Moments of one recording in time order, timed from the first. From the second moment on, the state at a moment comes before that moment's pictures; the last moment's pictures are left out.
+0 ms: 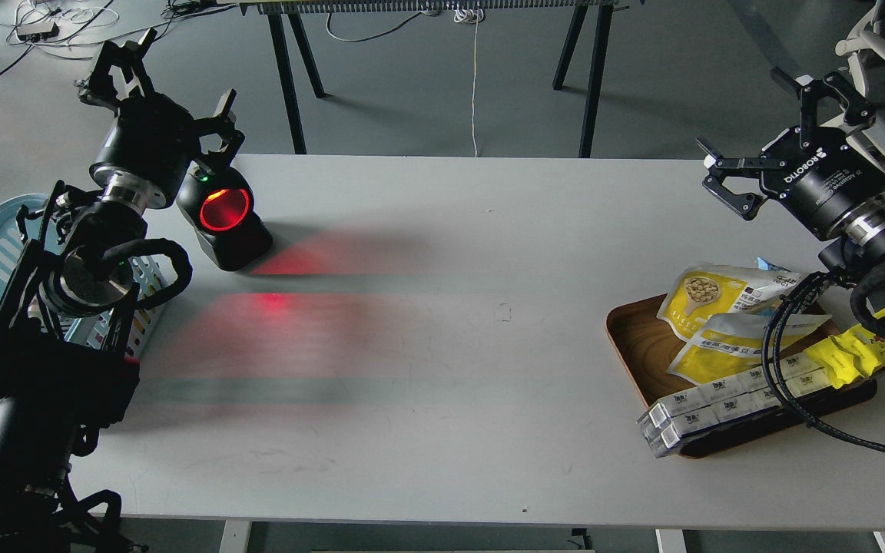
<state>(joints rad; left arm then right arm) -0.48 0.12 -1.55 -1.13 0.44 -0.22 0.07 0.46 -0.58 1.14 1.15 0.24 0.37 -0.19</state>
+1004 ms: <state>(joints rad) -0.47 0.12 -1.54 -1.17 0.44 -0.23 0.09 0.56 -0.74 1.00 1.19 0.23 0.36 -0.19</state>
